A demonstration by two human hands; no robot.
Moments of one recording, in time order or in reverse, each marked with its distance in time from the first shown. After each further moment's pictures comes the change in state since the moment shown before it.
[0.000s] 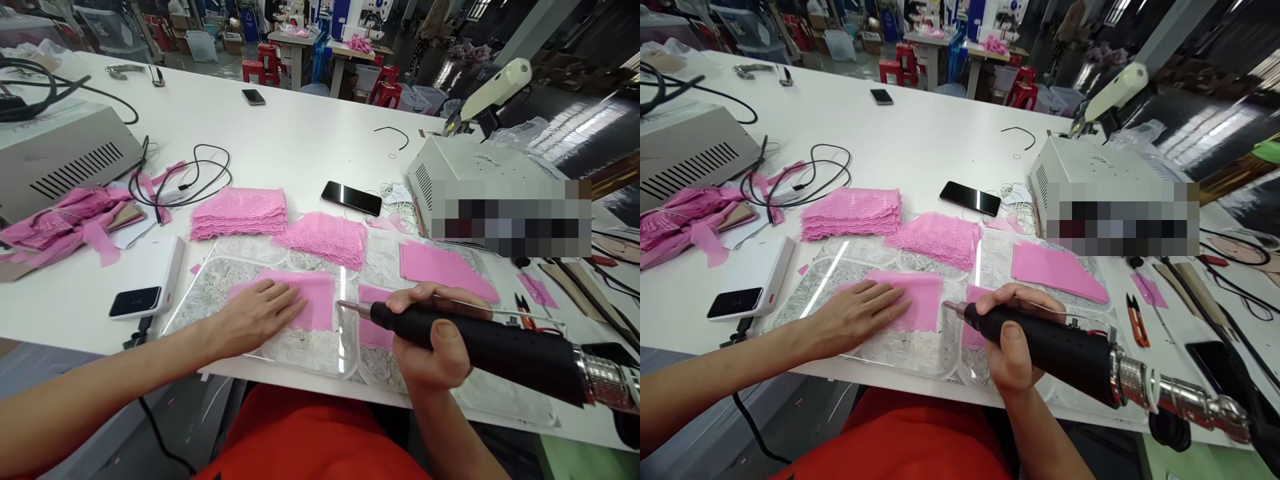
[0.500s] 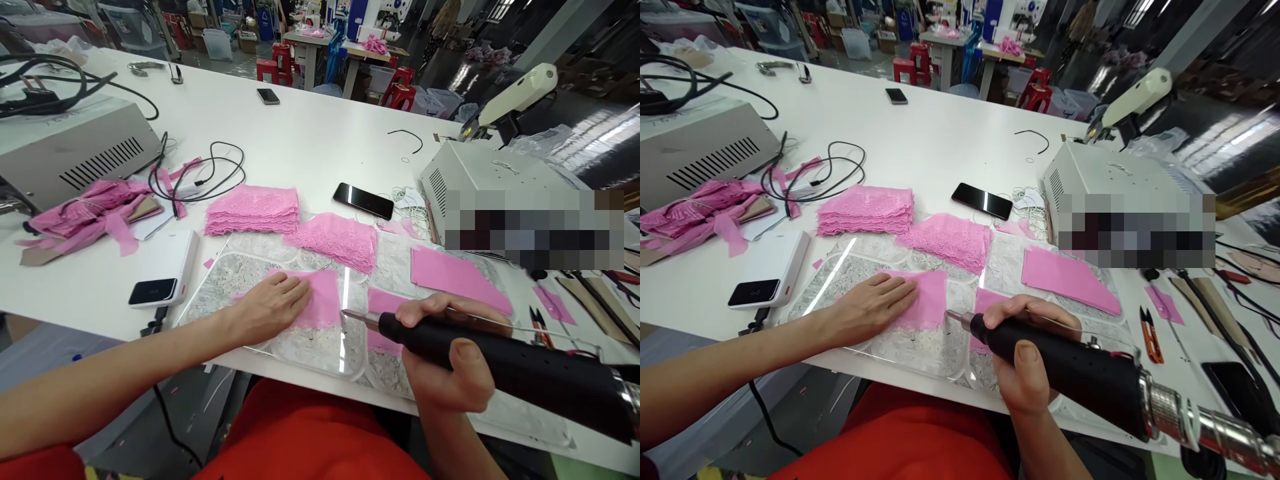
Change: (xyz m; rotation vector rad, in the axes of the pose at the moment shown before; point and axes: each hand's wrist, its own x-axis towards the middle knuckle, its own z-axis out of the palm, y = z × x) left_hand 0.009 0.001 0.002 -0.006 -0.035 -0.084; right_hand -0.003 -0.009 0.003 0.005 -0.042 0.037
